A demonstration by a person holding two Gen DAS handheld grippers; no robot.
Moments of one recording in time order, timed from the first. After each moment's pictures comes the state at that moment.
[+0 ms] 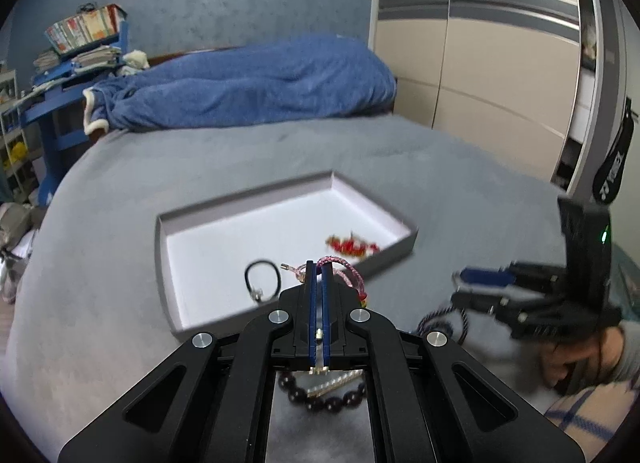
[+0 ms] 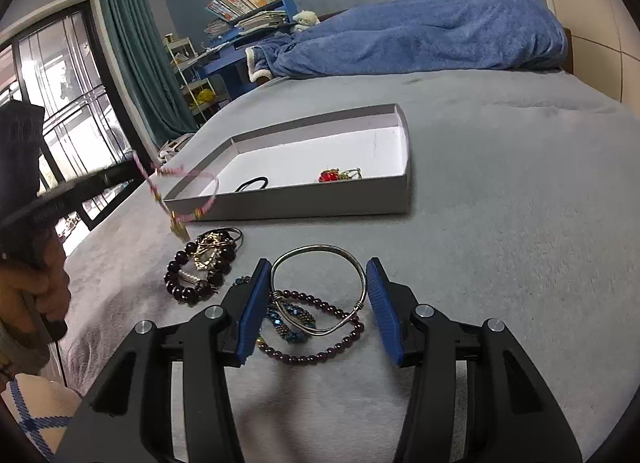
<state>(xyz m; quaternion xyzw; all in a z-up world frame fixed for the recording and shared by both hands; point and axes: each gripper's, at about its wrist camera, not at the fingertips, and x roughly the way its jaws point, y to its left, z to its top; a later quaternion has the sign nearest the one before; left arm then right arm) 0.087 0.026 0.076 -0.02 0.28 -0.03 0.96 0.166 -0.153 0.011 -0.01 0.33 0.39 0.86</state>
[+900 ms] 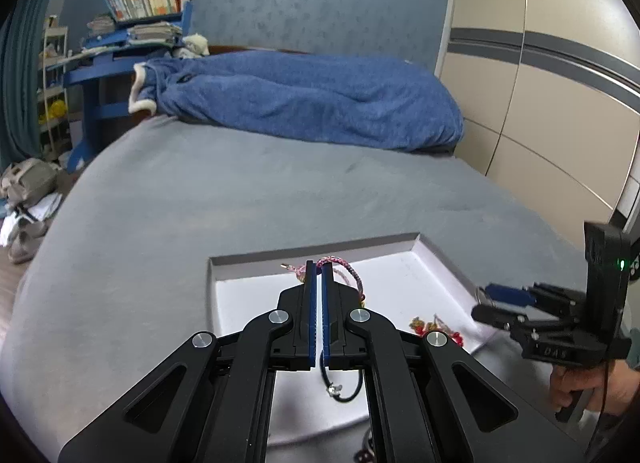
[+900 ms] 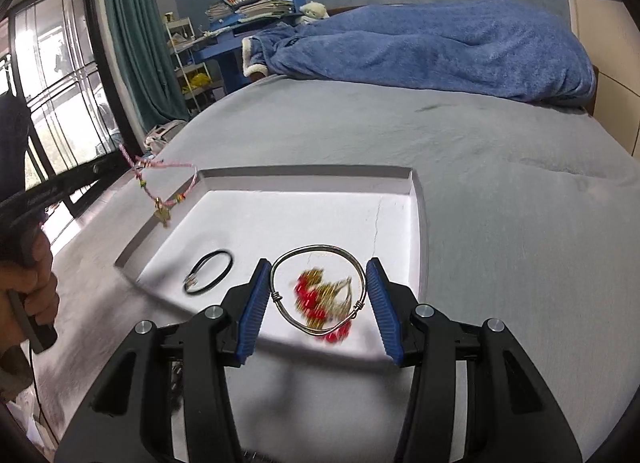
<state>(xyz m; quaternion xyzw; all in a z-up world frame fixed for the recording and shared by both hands) 0.169 0.107 0.076 -0.10 0.26 0.06 0.96 0.272 -0.071 0.041 -0.07 0.34 0.38 0.86</state>
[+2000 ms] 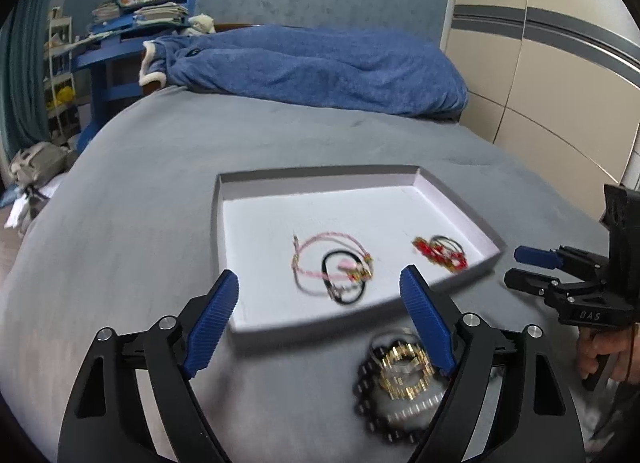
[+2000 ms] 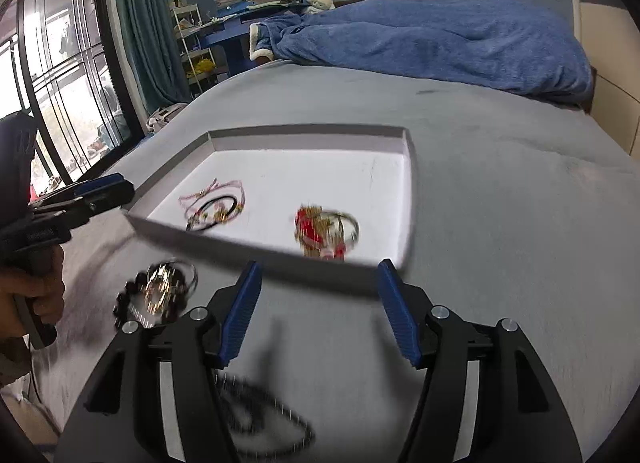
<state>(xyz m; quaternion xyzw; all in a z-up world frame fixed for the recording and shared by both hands) 0.110 0.084 0.033 -0.09 0.29 0.07 0.95 0.219 -0.119 0.020 -0.08 0.34 0.38 0.86</state>
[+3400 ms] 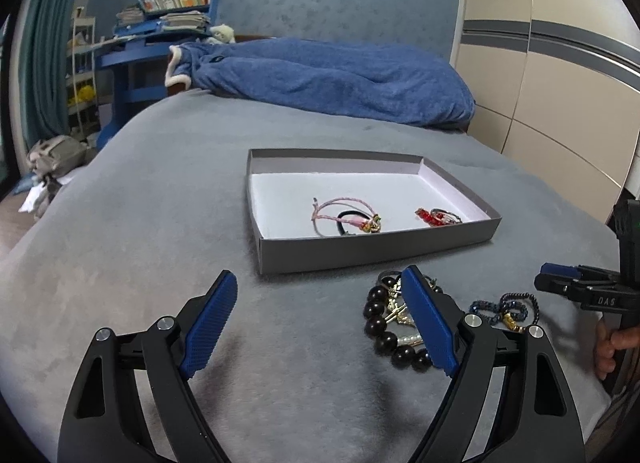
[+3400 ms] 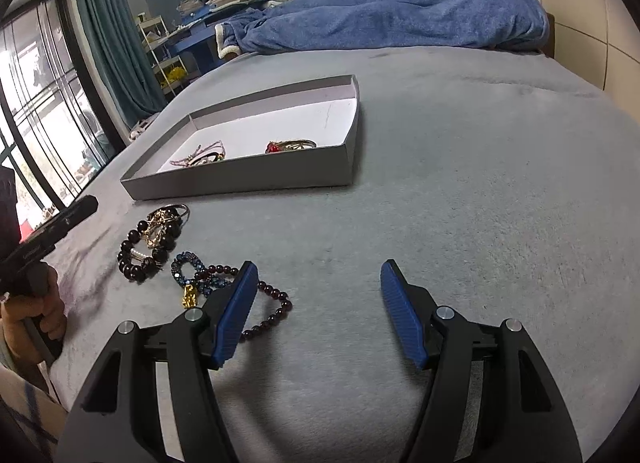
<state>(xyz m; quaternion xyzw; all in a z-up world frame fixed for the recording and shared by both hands) 0.050 0.076 0.009 -0.10 0.27 0.10 0.95 0.188 -0.171 -0.006 -0.03 0.38 0.34 0.86</state>
